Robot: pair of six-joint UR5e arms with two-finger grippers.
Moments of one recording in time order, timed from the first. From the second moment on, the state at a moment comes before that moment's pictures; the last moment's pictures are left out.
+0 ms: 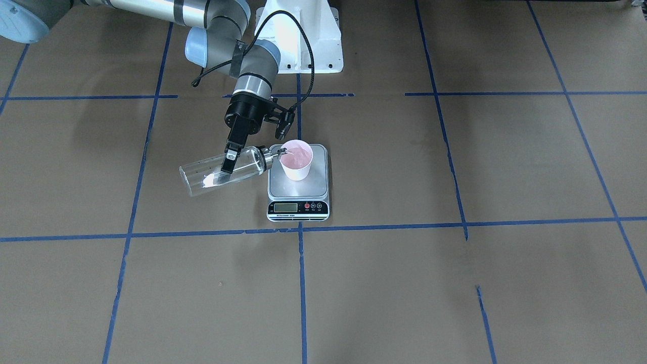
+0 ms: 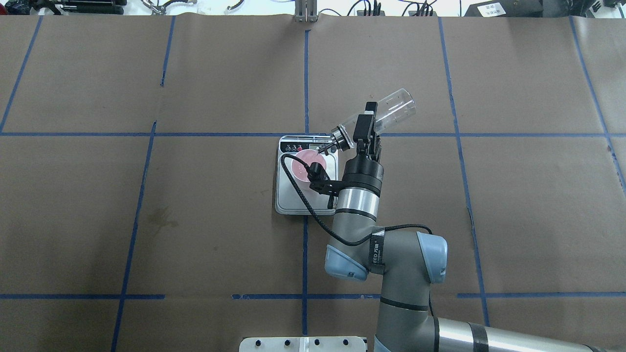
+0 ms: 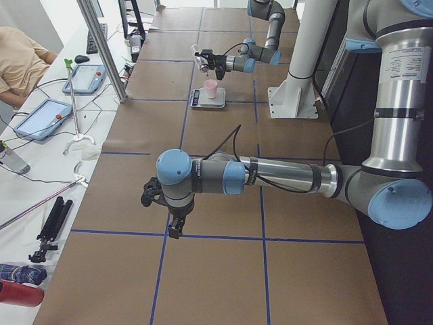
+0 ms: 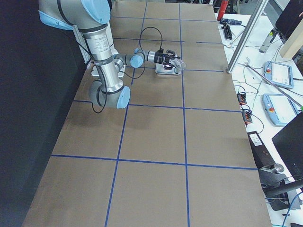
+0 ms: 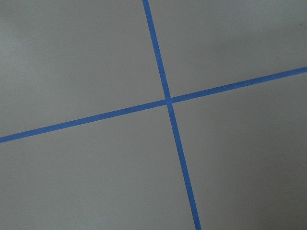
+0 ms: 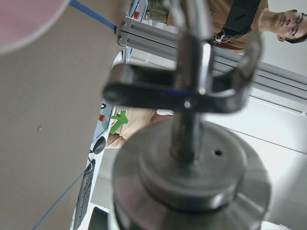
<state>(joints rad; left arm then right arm) -1.62 -1.58 -1.67 -1.49 -2.35 0.25 0.26 -1.00 1.60 -1.70 0.19 -0.03</state>
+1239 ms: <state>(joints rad) -1.62 -1.58 -1.67 -1.49 -2.35 0.25 0.25 -1.00 1.60 -1.70 0.18 -0.03</state>
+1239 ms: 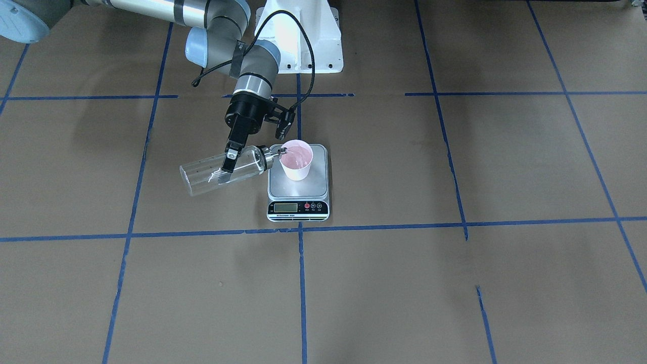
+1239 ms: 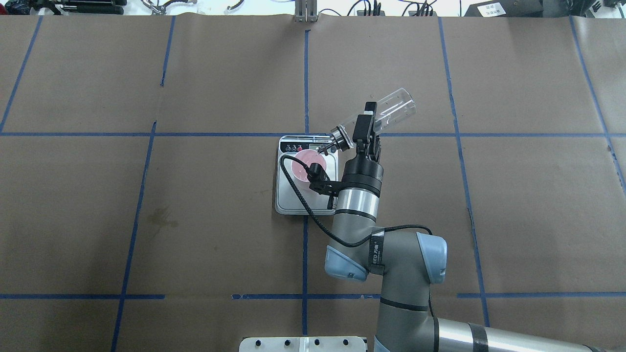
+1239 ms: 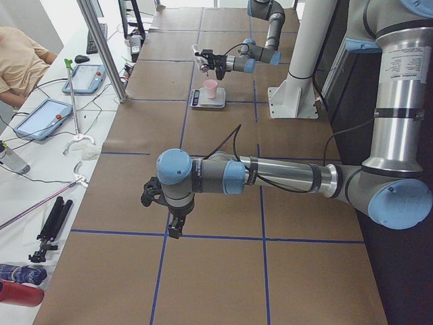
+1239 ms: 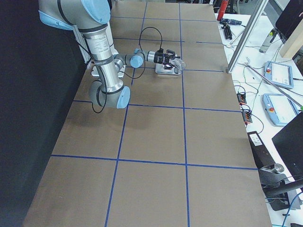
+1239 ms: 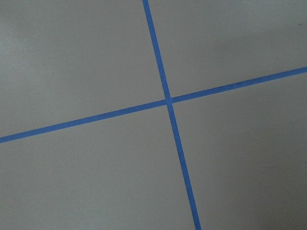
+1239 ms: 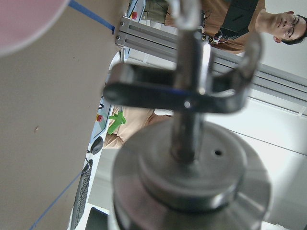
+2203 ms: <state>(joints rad) -1.62 -1.58 -1.68 -1.49 -2.35 0.25 0.25 -1.00 1.65 -1.67 0.24 -0.01</state>
